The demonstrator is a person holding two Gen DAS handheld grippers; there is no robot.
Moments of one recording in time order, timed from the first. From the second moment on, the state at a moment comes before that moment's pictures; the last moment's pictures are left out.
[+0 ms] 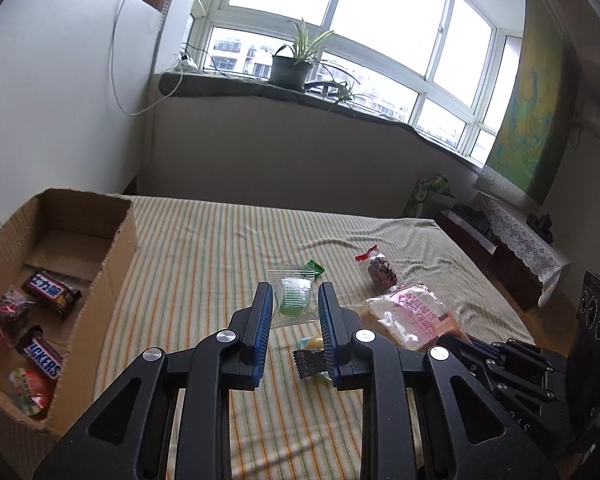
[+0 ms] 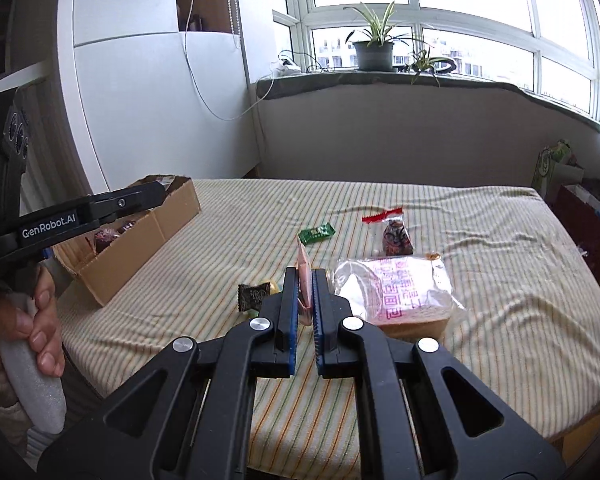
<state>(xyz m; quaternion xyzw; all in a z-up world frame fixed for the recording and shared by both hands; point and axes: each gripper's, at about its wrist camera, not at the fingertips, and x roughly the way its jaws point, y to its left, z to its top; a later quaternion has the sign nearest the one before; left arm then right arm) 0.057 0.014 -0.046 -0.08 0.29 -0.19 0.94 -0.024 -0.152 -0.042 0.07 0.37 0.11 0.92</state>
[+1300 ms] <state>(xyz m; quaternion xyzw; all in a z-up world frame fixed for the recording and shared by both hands) 0.026 0.175 -0.049 -0.18 0.23 -0.08 0.95 0.029 0.053 -0.017 -0.02 0.37 0.28 0.89</state>
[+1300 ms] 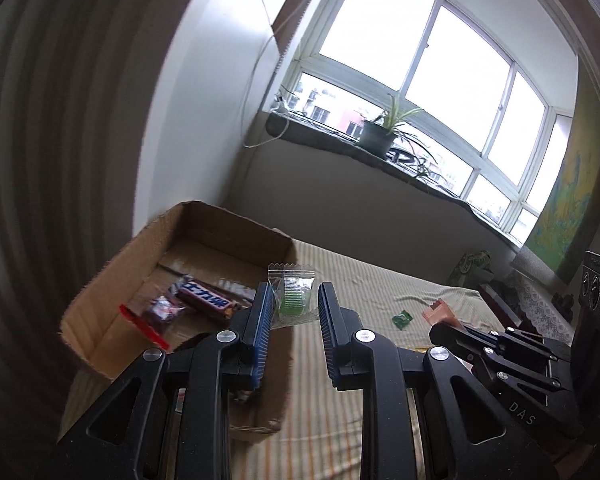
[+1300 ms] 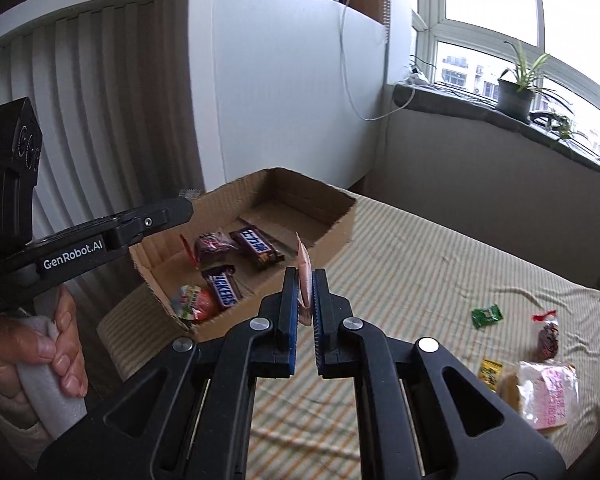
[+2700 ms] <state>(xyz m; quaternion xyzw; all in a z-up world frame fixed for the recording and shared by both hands) 0.020 0.229 -0.055 -0.20 0.24 0.01 0.95 0.067 0.102 0.027 0.00 0.29 0.34 0.90</state>
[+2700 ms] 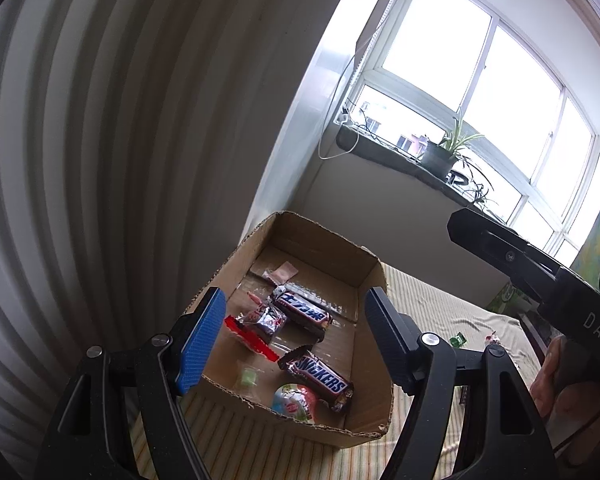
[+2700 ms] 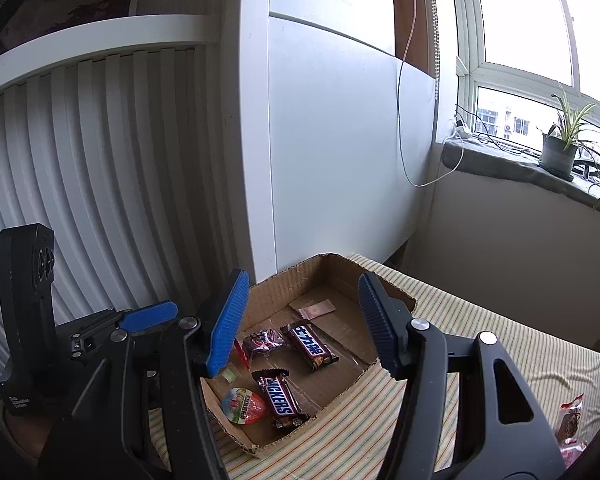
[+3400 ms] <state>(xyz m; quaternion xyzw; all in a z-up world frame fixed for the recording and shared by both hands) 0.036 0.108 -0.030 -0.11 0.25 -0.05 0.96 0.054 -0.067 -0.006 0.10 0.31 0.23 0.92</state>
